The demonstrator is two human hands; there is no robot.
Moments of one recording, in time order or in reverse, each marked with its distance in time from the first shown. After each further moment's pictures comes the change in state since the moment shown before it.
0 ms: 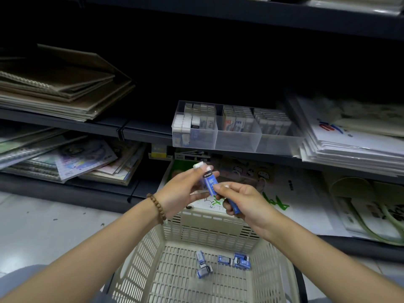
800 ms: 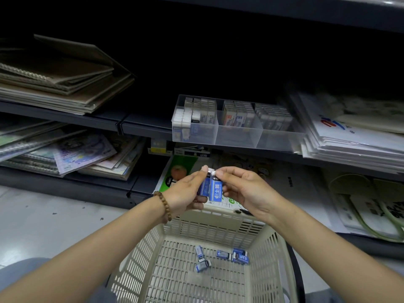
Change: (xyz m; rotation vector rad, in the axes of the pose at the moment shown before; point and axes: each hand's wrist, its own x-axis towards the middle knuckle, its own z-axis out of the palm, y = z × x) left_hand 0.000 -0.012 0.007 0.185 0.035 -0.097; right_hand 0.006 -0.017 -0.003 0.138 -0.029 -0.015
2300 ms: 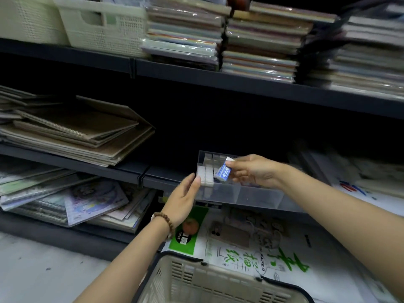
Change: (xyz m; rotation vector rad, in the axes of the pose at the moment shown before) left_hand 0.042 0.056 -0.087 0.367 0.359 0.503; right_hand 0.120 -0.126 0.015 -0.439 -0.060 -0.084
